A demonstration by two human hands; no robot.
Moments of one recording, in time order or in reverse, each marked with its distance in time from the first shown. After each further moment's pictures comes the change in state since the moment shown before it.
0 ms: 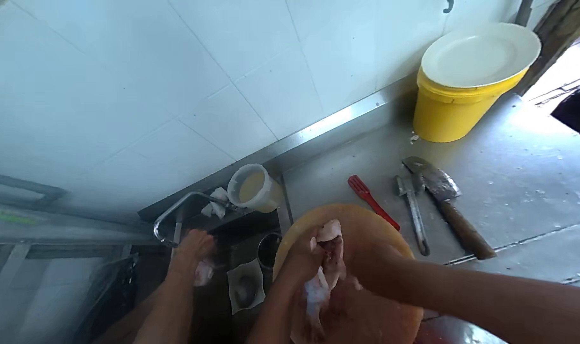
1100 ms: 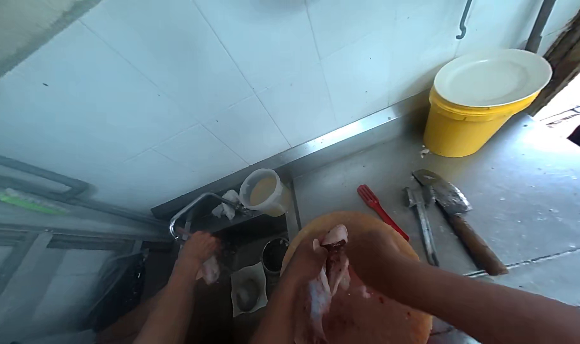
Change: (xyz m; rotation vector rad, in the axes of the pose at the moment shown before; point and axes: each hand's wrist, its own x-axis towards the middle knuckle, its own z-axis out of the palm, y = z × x) left_hand -0.001 -0.006 -0.014 -0.182 0.013 0.017; right_hand 0.015 -0.030 -0.029 -0.001 0.099 0.137
